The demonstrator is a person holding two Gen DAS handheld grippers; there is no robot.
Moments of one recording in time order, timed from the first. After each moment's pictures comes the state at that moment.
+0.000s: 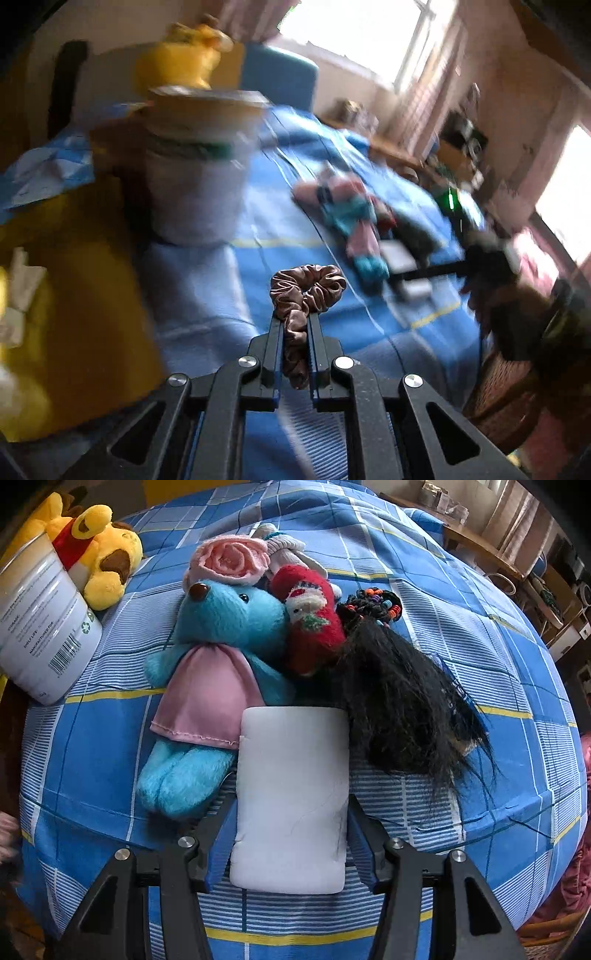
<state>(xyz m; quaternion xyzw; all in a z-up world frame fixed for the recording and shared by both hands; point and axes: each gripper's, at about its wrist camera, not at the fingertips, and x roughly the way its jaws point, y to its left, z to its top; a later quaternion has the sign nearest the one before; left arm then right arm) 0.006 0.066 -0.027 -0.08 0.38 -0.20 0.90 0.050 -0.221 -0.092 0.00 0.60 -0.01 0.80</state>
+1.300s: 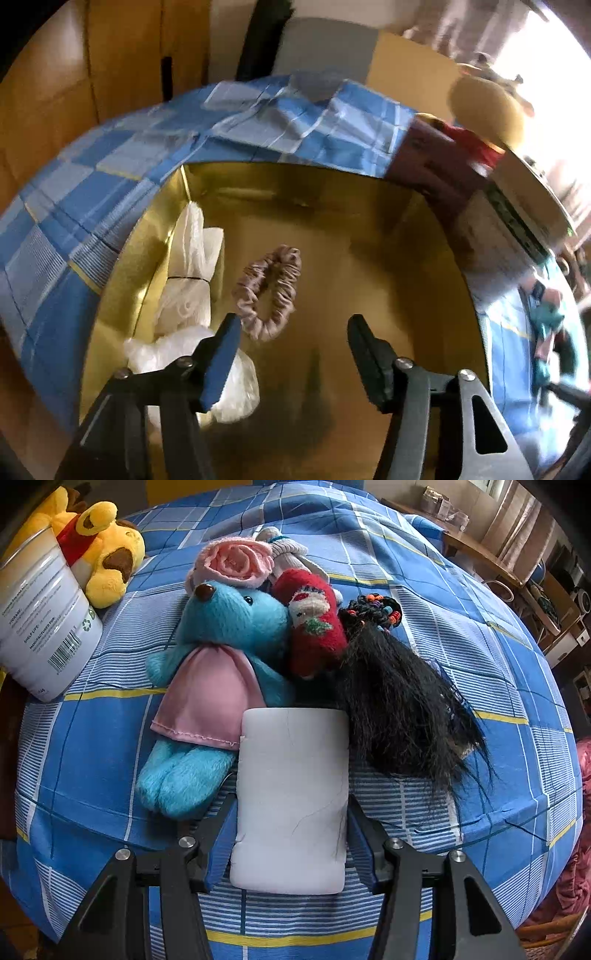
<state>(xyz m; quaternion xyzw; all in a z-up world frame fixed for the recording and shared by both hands) 0.048 0.239 -0.045 -0.14 0.43 0.12 0.88 0.048 -0.213 -0.090 -0.02 0.59 -0.01 0.81</state>
